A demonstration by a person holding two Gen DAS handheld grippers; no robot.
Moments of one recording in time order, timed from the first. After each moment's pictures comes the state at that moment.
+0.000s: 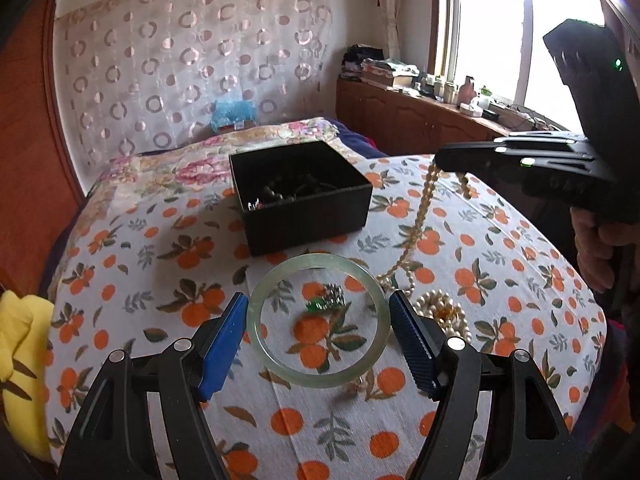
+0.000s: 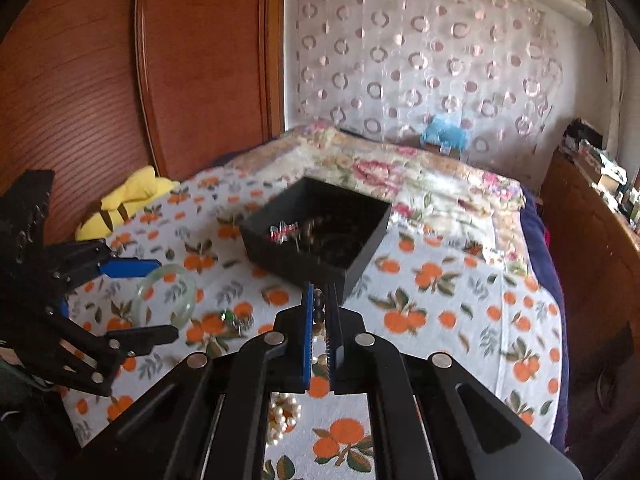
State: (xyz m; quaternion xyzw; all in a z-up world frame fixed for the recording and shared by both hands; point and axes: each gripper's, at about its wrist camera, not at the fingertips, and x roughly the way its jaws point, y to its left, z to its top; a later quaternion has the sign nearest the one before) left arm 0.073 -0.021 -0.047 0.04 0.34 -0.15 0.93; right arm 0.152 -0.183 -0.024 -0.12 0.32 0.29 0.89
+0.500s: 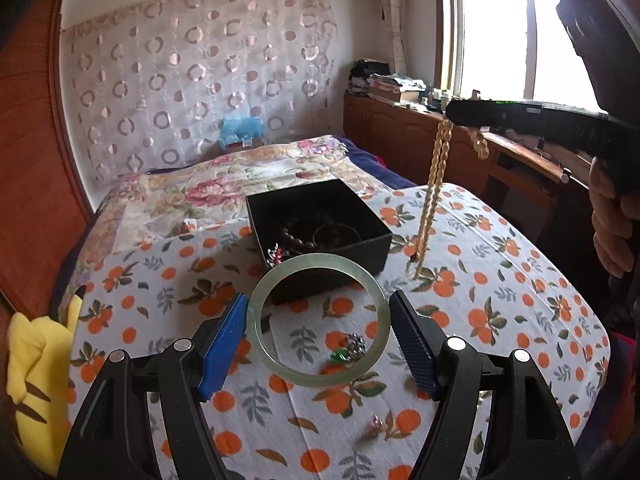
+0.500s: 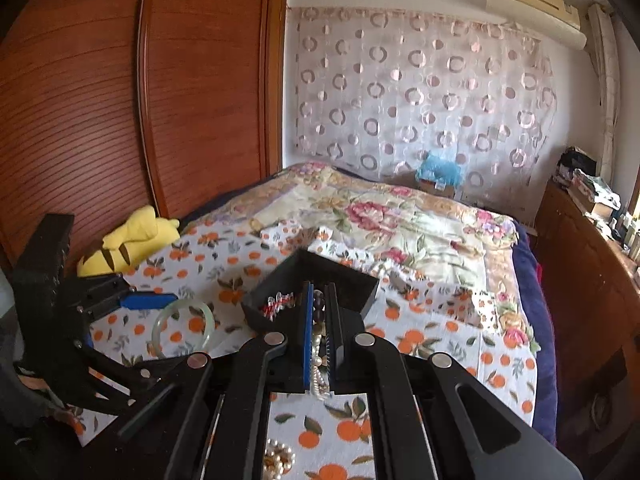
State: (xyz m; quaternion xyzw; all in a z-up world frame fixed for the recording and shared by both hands) left arm 0.097 -0.014 -0.020 0.05 0.32 -0.14 0.94; right arm 0.167 -0.176 0.041 -0.11 0.27 0.29 0.91
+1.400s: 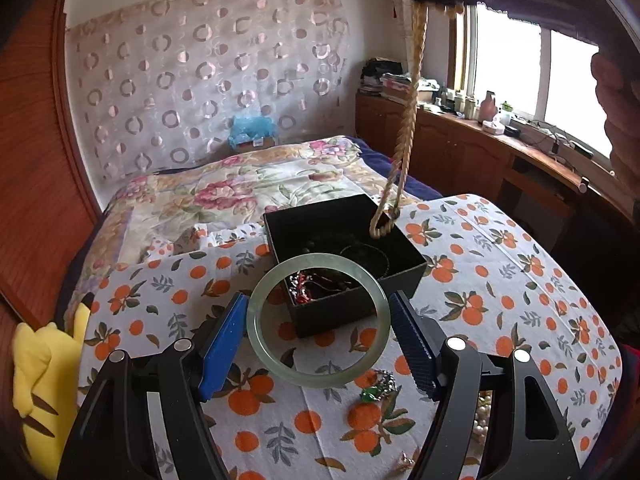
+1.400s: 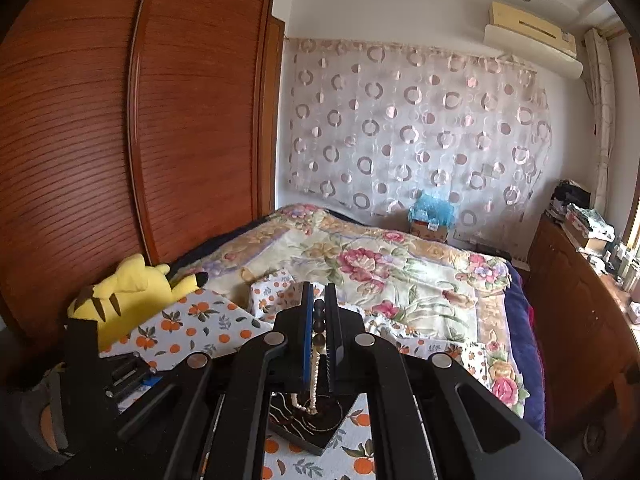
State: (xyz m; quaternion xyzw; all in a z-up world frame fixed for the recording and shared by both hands) left arm 0.137 -0.006 -0.016 0.05 0.32 -0.12 0.94; right arm 0.214 -0.140 0.109 -0.11 0.22 0.28 0.93
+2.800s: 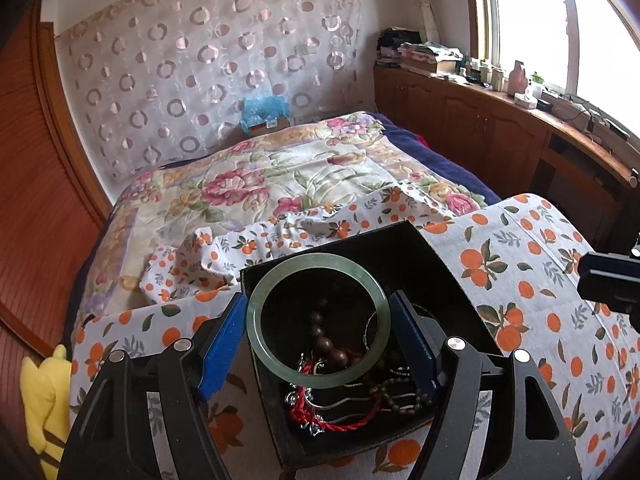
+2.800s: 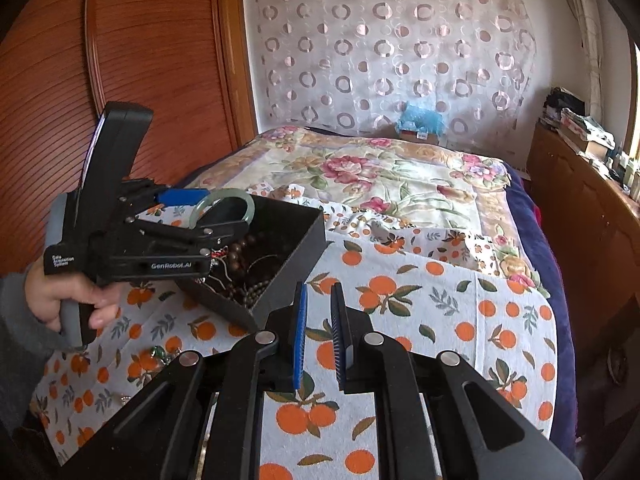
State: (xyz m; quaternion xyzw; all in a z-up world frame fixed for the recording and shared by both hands) left arm 0.255 -0.042 -0.040 0.09 0.36 -0.07 0.93; right arm 0.226 -0.222 -0.045 -0.07 0.34 0.25 0.90
